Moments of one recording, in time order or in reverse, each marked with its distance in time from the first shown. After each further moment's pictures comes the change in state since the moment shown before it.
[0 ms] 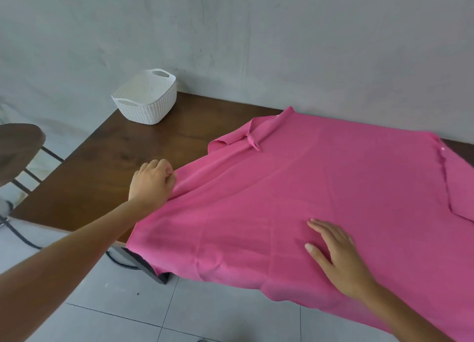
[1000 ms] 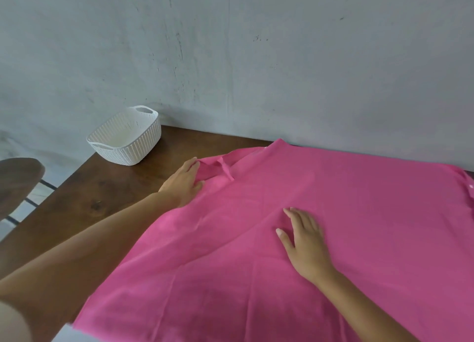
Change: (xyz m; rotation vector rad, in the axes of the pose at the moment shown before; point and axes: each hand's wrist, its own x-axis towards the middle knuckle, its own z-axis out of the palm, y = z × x) left_hand 0.164 0.086 0.063 0.083 -0.310 0.176; right_hand 0.176 0.027 0.016 0.009 0.016 0.098
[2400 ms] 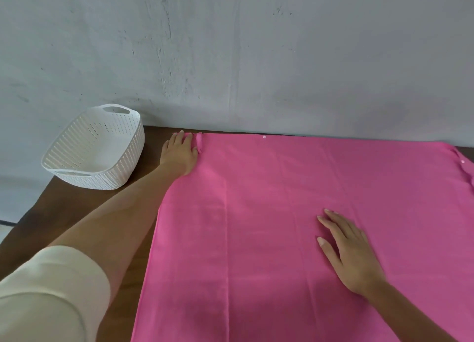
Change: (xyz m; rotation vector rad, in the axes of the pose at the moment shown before) left_hand 0.176 -0.099 0.023 -0.007 0.013 -0.022; right_hand -0.001 -0.013 0.008 -0.221 -0.022 0.188
